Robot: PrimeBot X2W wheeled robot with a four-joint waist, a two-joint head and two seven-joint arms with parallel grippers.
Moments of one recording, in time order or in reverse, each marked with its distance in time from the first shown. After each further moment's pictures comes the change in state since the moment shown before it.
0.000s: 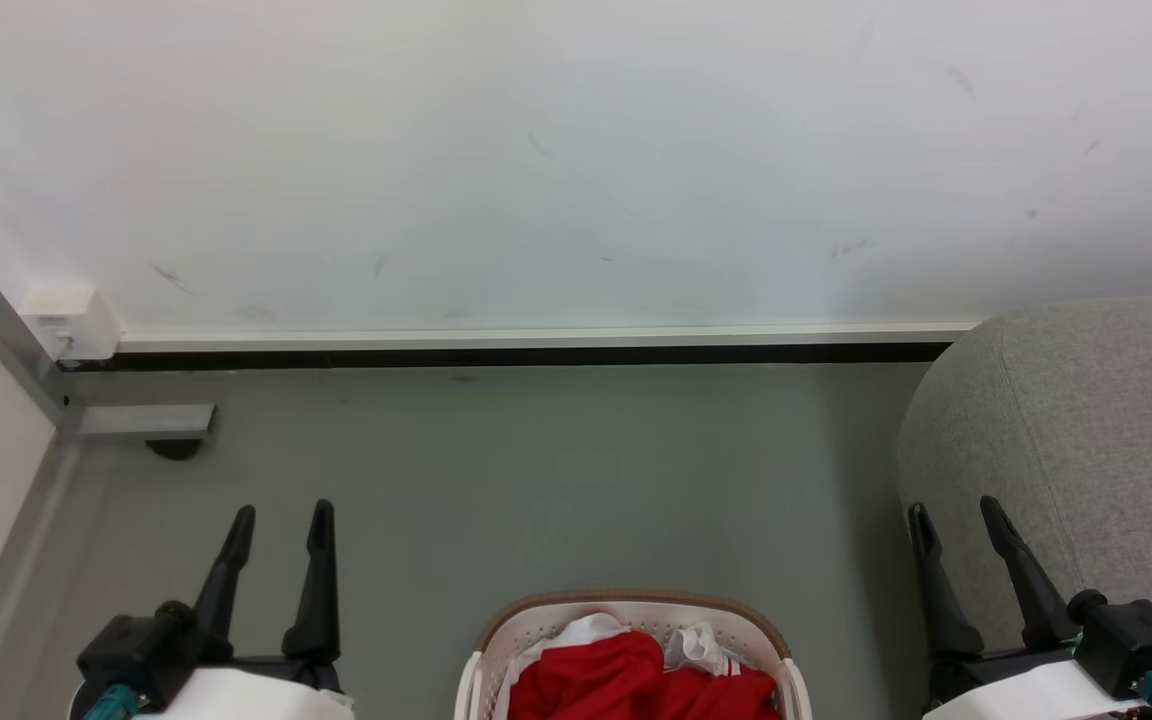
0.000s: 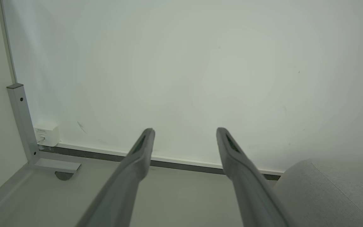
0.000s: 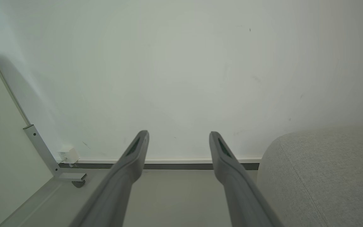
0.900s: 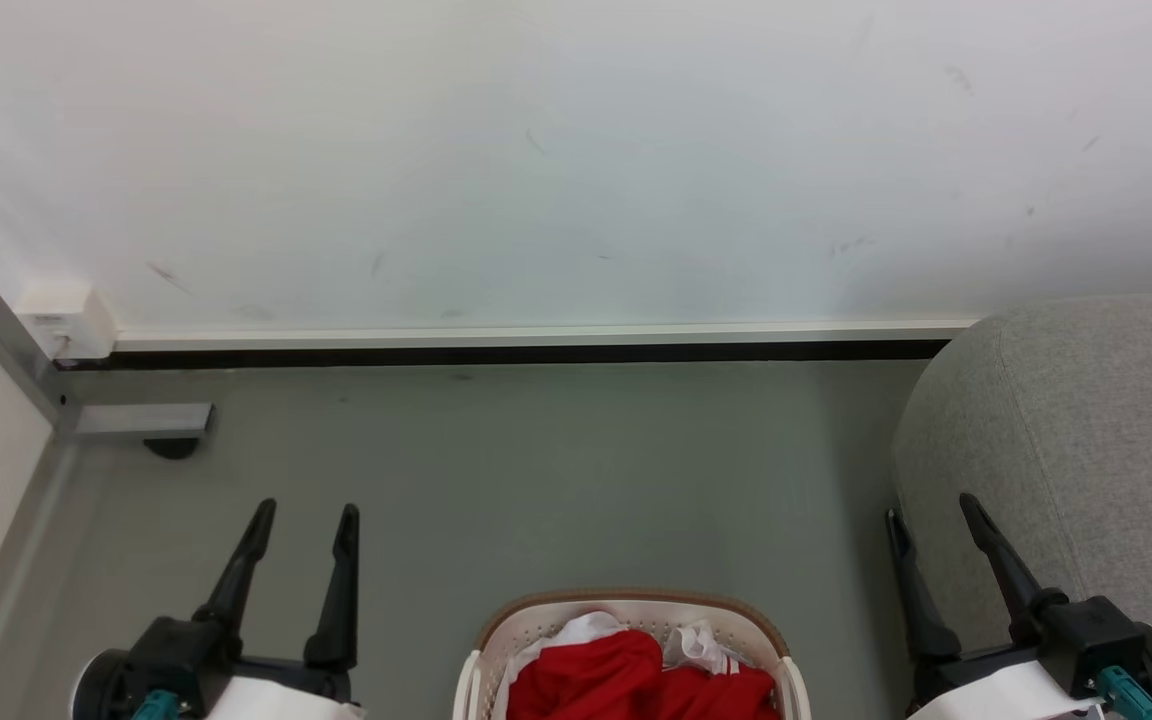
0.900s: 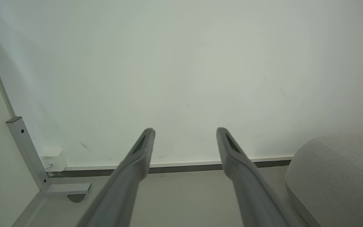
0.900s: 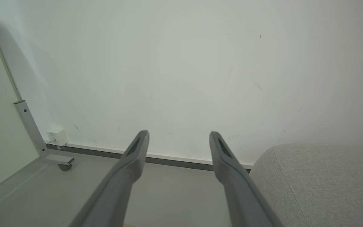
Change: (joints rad) left arm -0.001 0.000 -0.007 0.008 0.185 -0.016 -0.051; right arm -0.012 0.039 -0.029 0.022 -0.191 0.000 -0.002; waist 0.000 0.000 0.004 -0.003
